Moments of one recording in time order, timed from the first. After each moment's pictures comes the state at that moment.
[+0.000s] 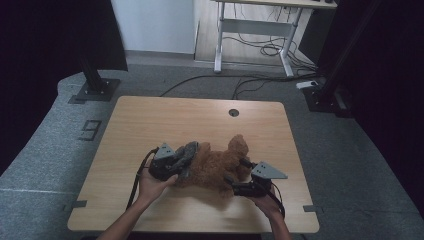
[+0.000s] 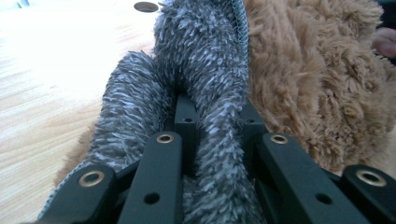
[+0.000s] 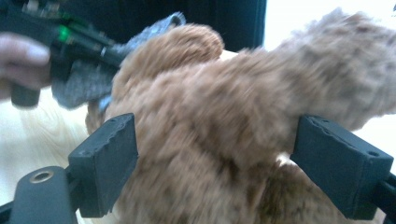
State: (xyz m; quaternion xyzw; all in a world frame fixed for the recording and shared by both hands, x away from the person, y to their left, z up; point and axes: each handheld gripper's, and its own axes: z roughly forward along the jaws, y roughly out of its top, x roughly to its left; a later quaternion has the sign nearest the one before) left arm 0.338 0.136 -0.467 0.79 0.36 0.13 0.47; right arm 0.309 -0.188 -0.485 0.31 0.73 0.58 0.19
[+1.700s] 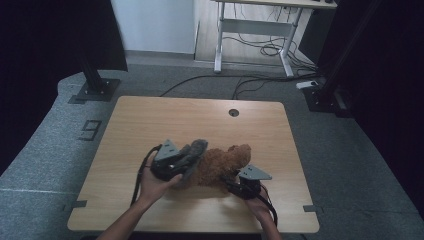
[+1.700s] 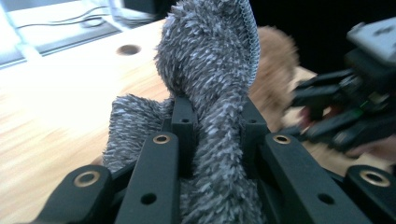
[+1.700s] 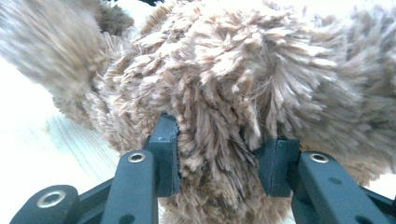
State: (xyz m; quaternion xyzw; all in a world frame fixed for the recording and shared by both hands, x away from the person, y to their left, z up) left arm 0.320 0.137 -0.426 0.79 0.33 0.16 0.49; right arm 0.313 -0.165 -0.517 0.34 0.76 0.52 0.20
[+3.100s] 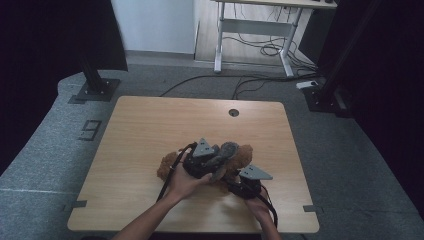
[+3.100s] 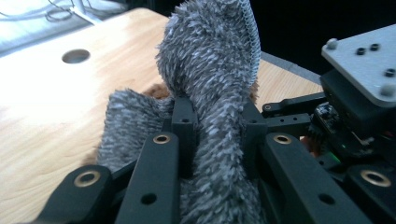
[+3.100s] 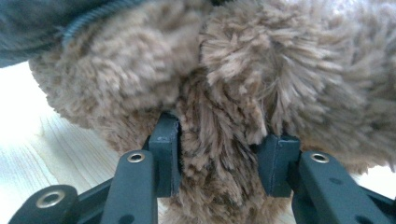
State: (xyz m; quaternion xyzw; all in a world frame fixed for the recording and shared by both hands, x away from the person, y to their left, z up) left arm 0.341 0.033 -0.428 0.82 0.29 0.12 0.48; right arm 0.313 -0.166 -0.519 0.36 0.75 0.52 0.20
